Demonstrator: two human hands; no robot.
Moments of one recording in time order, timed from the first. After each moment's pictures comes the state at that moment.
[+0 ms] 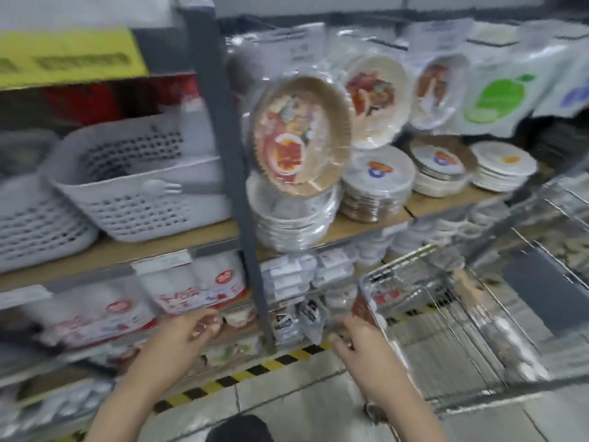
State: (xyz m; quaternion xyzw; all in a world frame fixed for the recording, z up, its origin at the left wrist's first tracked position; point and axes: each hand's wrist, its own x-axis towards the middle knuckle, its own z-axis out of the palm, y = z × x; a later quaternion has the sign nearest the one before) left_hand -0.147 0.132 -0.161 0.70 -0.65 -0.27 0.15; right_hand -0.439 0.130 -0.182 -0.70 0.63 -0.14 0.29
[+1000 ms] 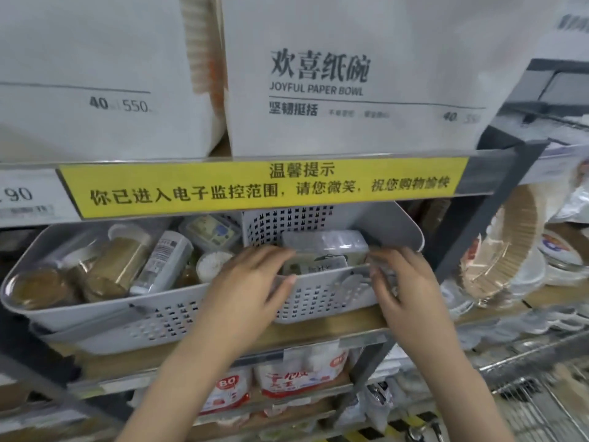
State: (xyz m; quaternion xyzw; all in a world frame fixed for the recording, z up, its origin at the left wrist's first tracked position) left_hand 0.039 0.022 -0.030 0.61 -0.75 -0.04 0.25; right_hand -0.185 -0.014 -0.049 -0.76 0.53 -0.37 0.05
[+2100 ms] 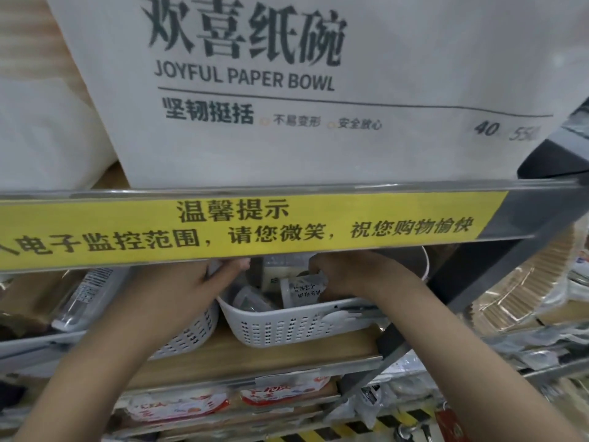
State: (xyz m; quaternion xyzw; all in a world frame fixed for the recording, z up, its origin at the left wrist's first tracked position) left_hand 0.048 -0.014 0.006 0.69 -0.67 -0.16 0.24; right_hand -0.144 -0.129 -0.024 -0.85 0.45 0.19 0.17
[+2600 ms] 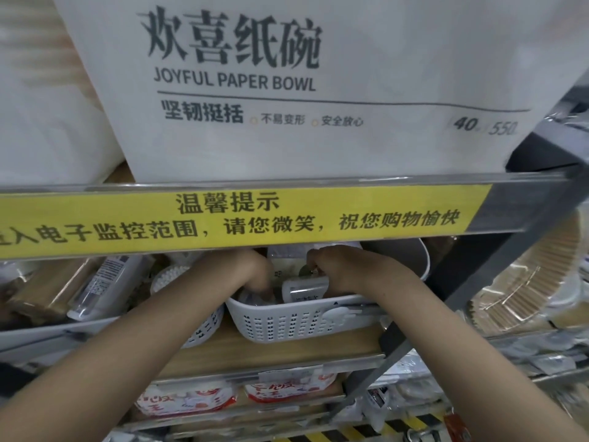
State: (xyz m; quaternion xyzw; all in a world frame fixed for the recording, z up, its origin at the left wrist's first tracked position) left_hand 0.010 -0.120 -0.047 0.62 -0.66 -0.27 -0.32; right_hand -0.147 -0.134 -0.034 -0.89 0.40 0.17 0.15
